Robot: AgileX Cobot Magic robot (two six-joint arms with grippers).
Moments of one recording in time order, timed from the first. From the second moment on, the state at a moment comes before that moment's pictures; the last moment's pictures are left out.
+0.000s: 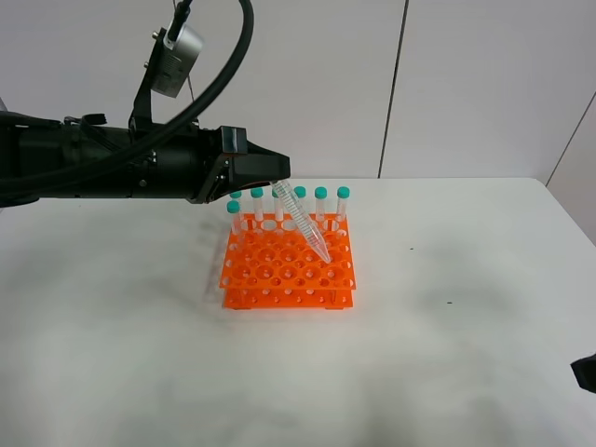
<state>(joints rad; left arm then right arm) -0.43 1.44 -0.87 -1.65 0.50 1.24 0.04 0.61 -0.55 0.01 1.08 -0.09</state>
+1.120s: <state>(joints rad) -0.43 1.44 -0.87 -1.65 0.50 1.24 0.04 0.00 -0.50 0.02 1.02 -0.08</state>
